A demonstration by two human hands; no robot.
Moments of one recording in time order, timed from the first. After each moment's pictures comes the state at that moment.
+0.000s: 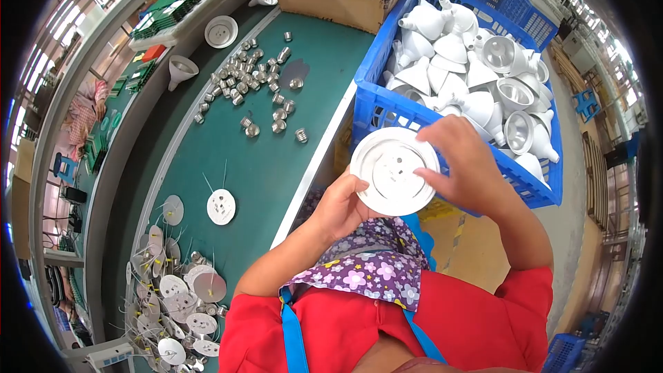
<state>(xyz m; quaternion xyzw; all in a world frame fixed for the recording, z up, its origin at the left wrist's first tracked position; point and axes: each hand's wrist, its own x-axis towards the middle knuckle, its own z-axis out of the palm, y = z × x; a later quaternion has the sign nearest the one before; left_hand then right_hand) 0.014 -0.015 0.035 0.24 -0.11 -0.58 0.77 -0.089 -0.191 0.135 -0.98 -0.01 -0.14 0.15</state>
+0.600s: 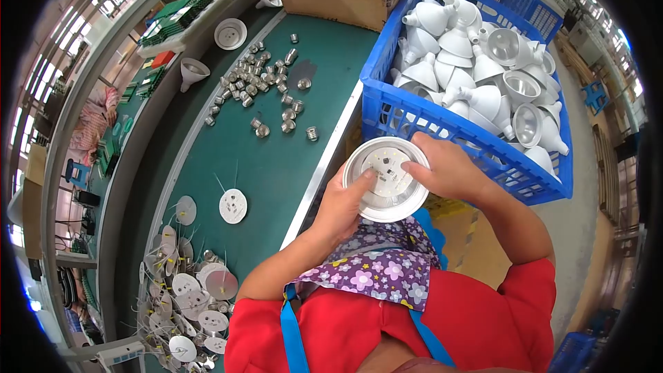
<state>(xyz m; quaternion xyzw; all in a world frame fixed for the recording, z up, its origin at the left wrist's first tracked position) 0.003 -0.008 0.040 0.44 -0.08 -0.44 0.78 -0.073 -0.188 0.093 -0.96 0.11 0.02 0.26</state>
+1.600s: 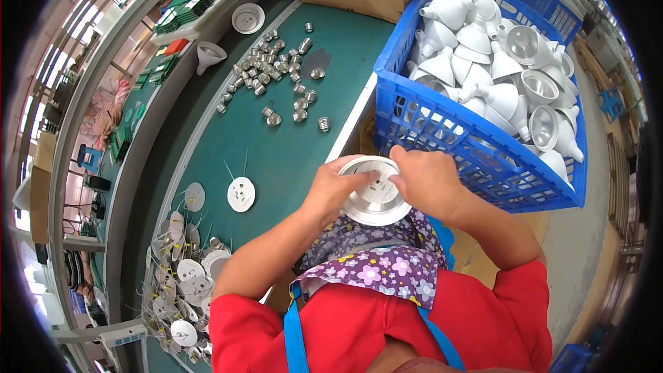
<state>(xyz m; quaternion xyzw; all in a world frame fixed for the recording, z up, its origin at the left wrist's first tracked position) 0.031 0.004 0.033 0.62 -0.05 -0.42 0.66 -0.063 -0.150 0.068 -0.99 0.02 -0.05 0.12</state>
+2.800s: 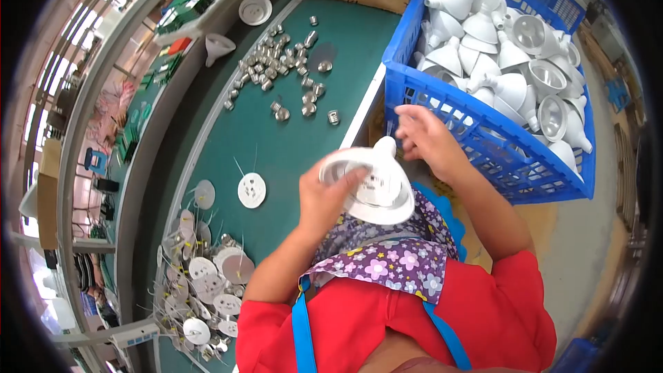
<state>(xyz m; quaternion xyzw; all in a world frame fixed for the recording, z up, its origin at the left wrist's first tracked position) 0.019 0.037 0.047 0.69 -0.18 -0.21 0.67 -0.035 -0.162 0.049 -0.65 0.19 -0.05 0.73</state>
